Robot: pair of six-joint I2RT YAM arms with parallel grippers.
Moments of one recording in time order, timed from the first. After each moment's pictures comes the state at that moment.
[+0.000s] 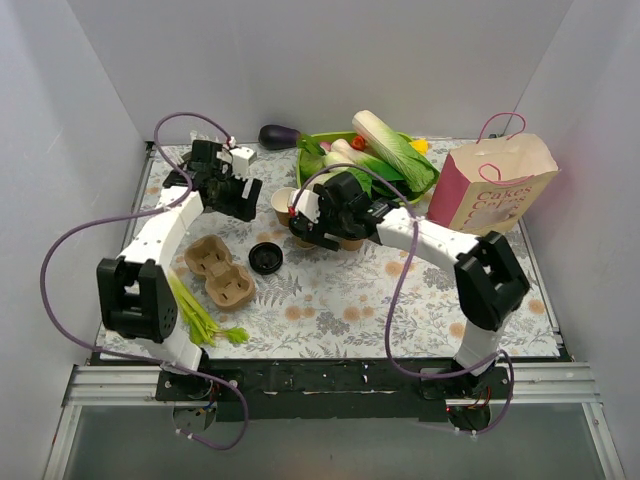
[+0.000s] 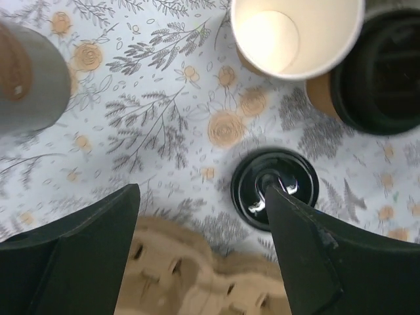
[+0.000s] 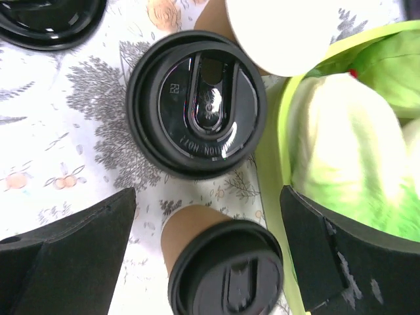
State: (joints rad) left arm -0.15 1.67 1.39 -0.65 0.22 0.20; right arm 0.77 1.84 1.36 -0.27 -0.11 -0.69
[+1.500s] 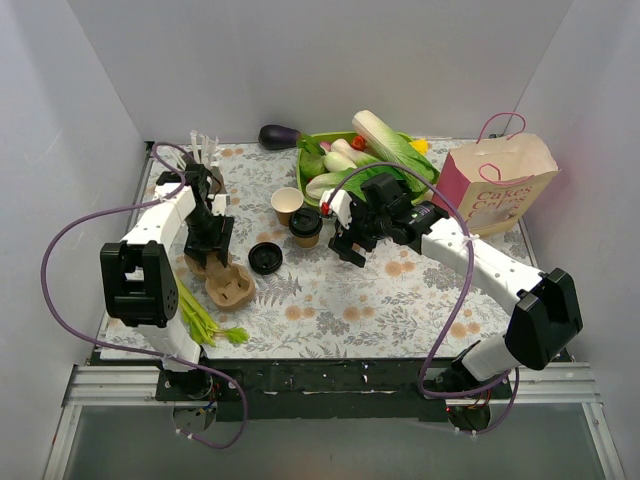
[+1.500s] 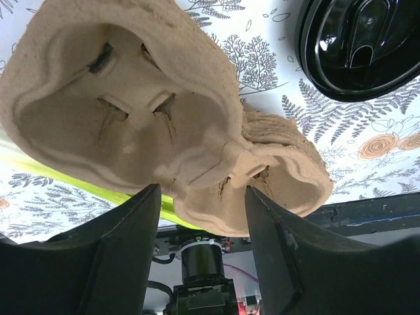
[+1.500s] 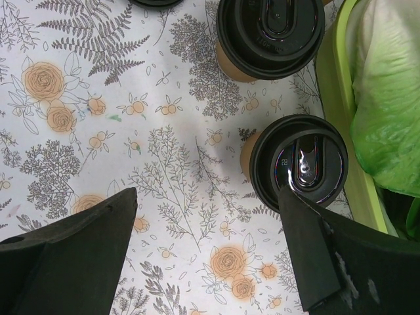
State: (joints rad) left arm -0.04 1.70 1.38 -1.21 0.09 0.05; right arm 0.71 1.47 1.23 -0.56 -0.31 -0.52
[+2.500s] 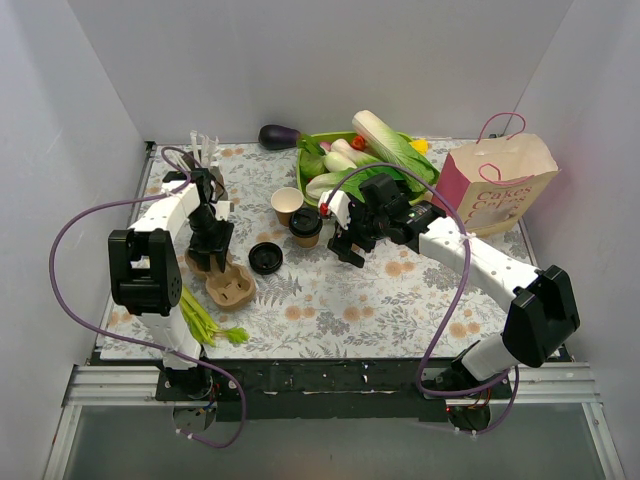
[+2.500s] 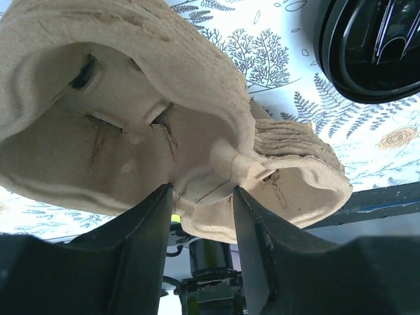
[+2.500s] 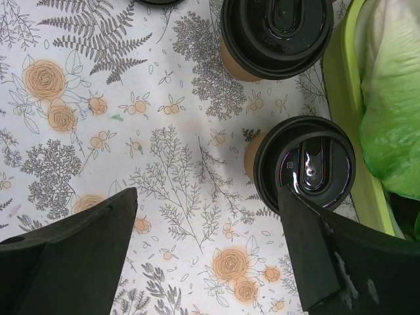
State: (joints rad) left arm -0.04 1.80 1.40 -1.24 0.10 0.09; right arm 0.71 1.49 1.23 -0.56 -0.32 -0.52
